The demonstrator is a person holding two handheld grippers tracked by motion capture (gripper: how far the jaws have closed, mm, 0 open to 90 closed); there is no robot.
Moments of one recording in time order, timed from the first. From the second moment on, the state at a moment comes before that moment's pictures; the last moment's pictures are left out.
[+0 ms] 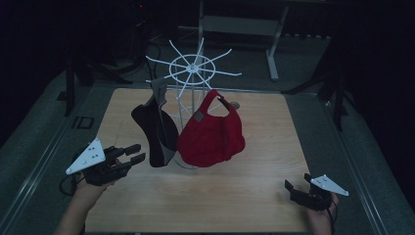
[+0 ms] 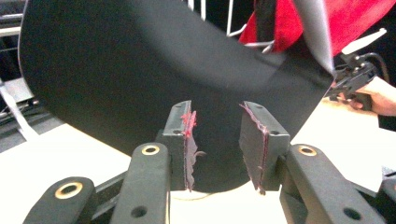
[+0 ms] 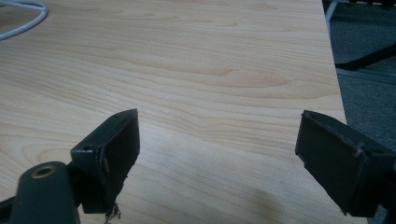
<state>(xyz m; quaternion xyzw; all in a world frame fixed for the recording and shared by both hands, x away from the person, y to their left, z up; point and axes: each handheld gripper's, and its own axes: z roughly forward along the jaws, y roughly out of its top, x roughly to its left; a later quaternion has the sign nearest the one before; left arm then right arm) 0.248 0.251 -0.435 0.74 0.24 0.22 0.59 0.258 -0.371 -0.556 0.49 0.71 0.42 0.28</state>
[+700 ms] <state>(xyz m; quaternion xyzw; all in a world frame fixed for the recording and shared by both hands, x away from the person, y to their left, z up) 0.241 0.264 -0.518 0.76 0.30 0.18 0.55 0.258 -0.371 -0.556 0.49 0.71 0.42 0.28</state>
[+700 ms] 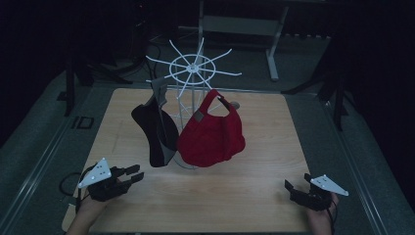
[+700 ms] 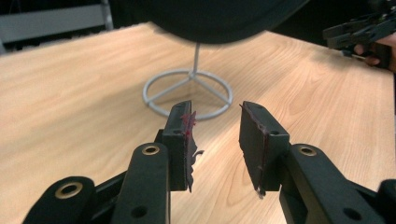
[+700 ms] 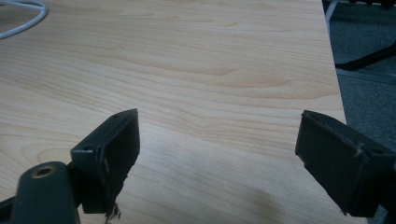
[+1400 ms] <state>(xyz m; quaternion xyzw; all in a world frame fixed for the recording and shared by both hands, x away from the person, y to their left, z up) 0.226 0.275 -0.555 0.78 0.33 0.19 0.51 0.258 -0.370 -0.556 0.49 0.71 0.42 0.29</state>
